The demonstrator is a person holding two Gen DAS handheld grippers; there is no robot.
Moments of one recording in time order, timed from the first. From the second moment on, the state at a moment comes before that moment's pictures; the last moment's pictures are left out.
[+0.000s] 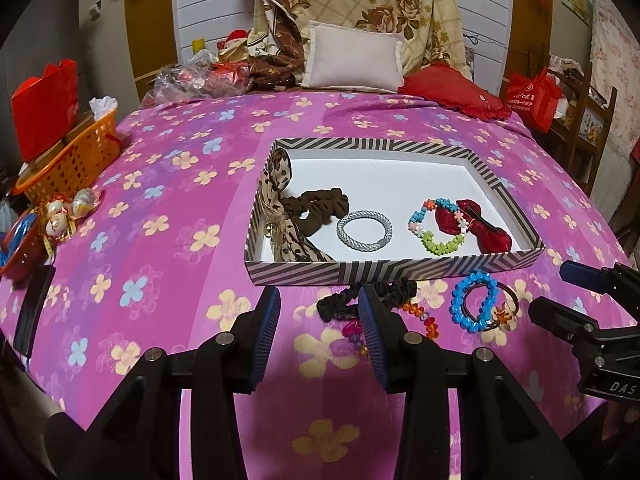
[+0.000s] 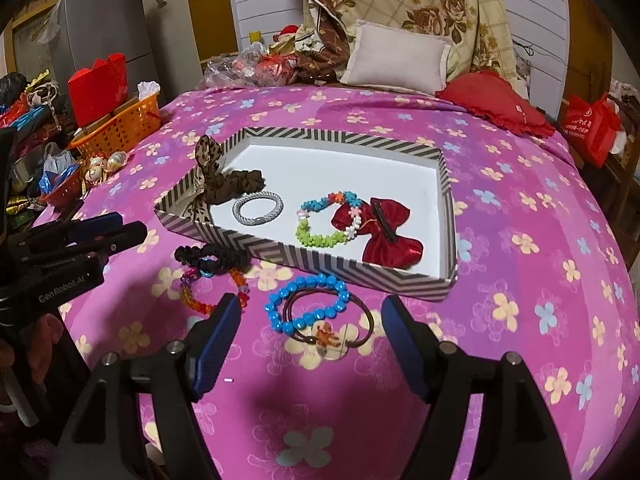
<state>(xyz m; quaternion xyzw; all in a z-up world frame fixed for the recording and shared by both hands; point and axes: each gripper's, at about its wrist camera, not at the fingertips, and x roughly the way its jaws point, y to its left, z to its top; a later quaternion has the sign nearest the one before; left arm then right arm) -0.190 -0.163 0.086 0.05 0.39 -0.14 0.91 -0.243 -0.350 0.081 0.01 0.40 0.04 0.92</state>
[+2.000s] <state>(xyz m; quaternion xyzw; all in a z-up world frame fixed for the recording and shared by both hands) -0.130 -0.153 0.022 -0.05 0.49 -0.18 0.85 -0.197 -0.365 0.019 0.04 0.45 0.04 0.89</state>
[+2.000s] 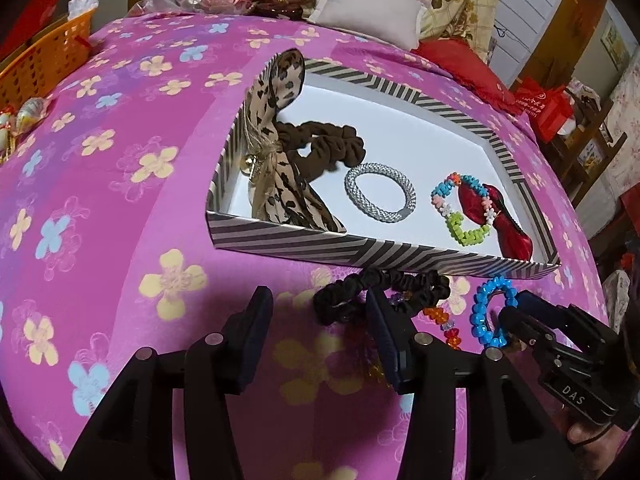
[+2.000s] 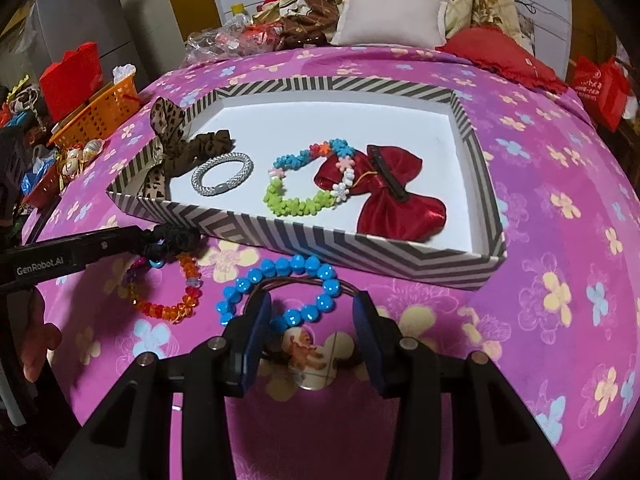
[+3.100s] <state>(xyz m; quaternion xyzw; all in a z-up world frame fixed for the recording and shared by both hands) -0.171 -0.149 0.091 -0.02 0.40 -0.23 0.89 -0.231 -0.352 0.090 0.03 0.36 0.08 0.93</state>
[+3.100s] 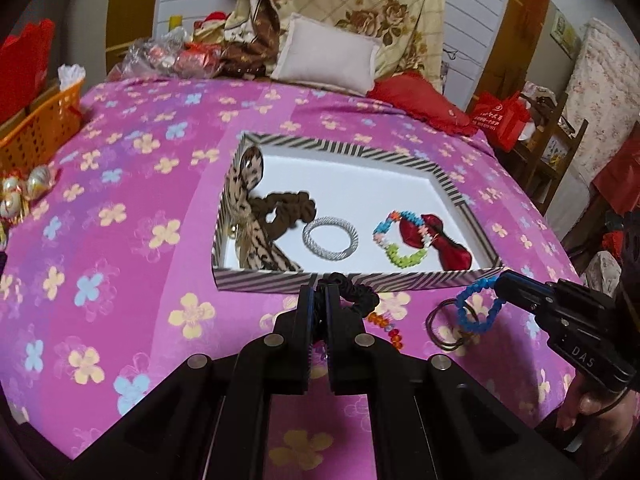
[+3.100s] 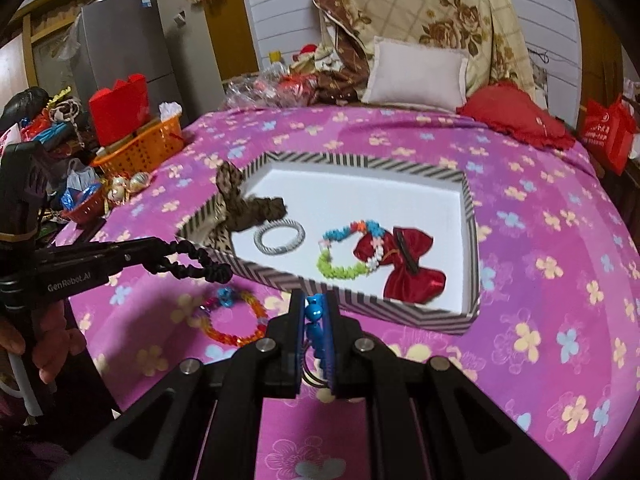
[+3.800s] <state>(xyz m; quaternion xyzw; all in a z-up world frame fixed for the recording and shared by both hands) -0.175 -0.155 0.115 0.00 0.38 -0.21 0.90 -0.235 -0.336 0.123 0.01 0.34 0.09 0.94</state>
